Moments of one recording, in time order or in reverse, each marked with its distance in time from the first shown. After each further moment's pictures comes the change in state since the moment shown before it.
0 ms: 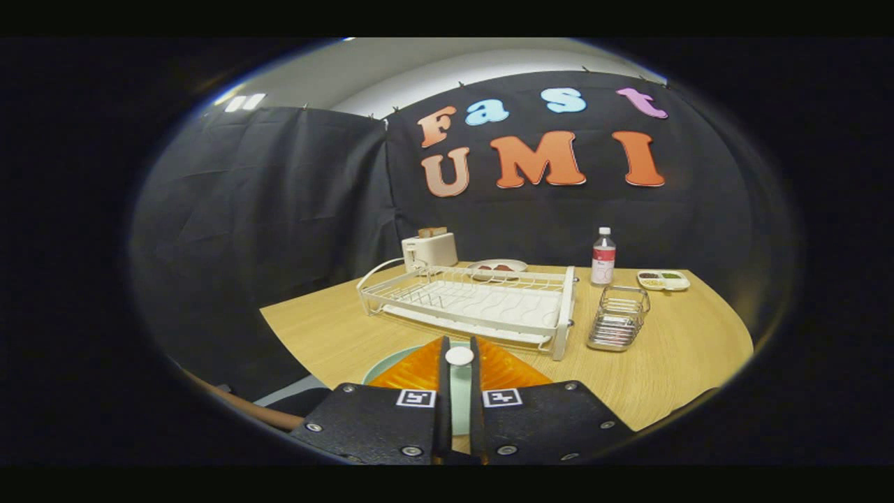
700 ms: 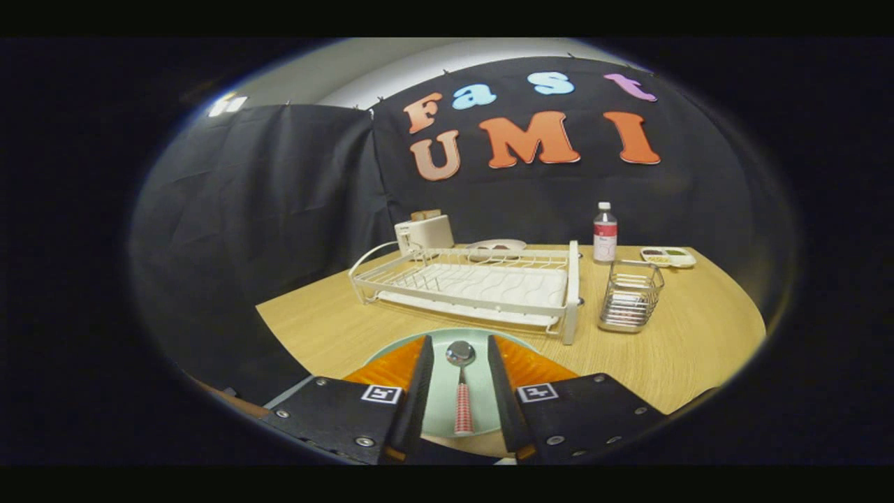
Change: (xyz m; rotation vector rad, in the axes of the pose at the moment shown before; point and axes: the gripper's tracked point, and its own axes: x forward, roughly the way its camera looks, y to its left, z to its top) arm 0.018 0.000 -0.001 0.063 0.025 -0.026
